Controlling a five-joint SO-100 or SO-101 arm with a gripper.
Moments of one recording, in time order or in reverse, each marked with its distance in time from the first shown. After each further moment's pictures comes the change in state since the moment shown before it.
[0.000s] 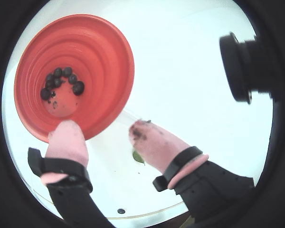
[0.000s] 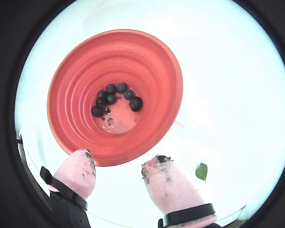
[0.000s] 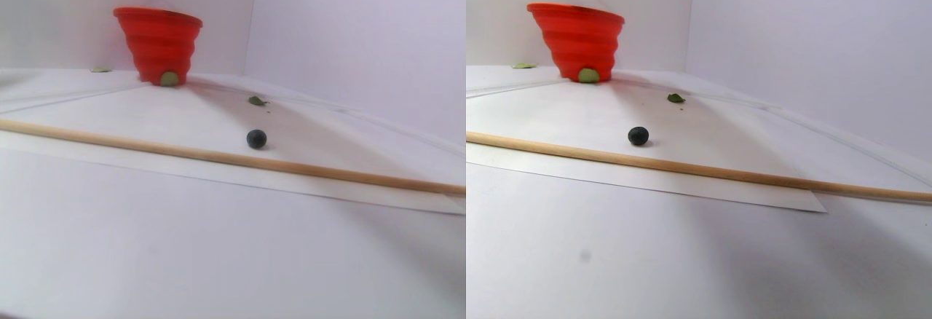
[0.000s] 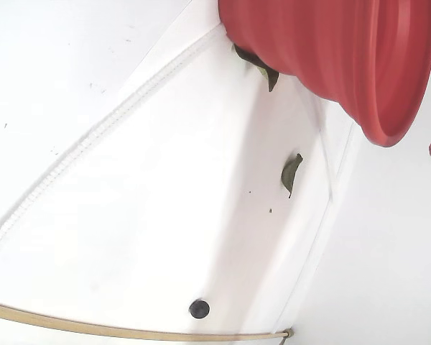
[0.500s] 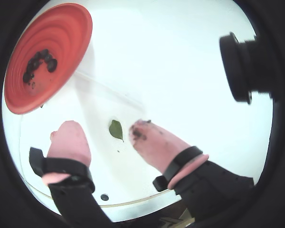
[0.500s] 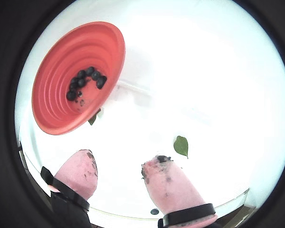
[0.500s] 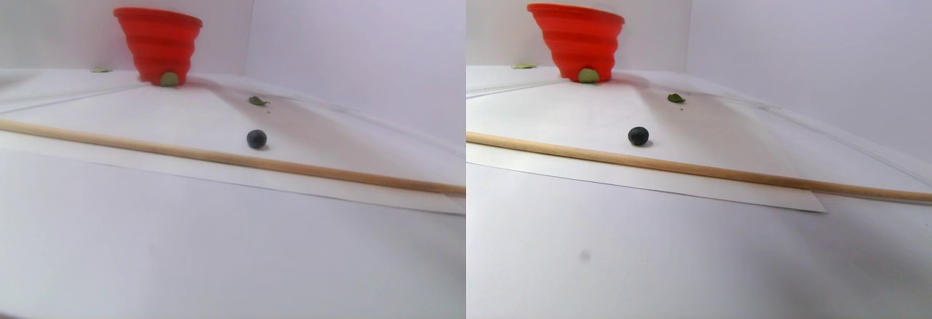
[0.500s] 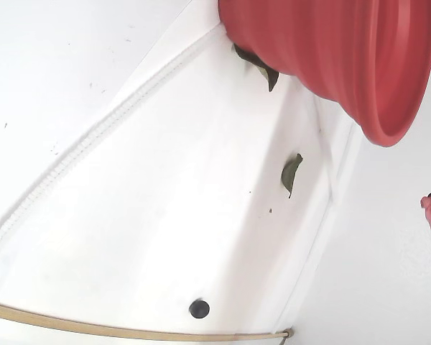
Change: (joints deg) arm 8.3 4.2 0.0 9.9 1.0
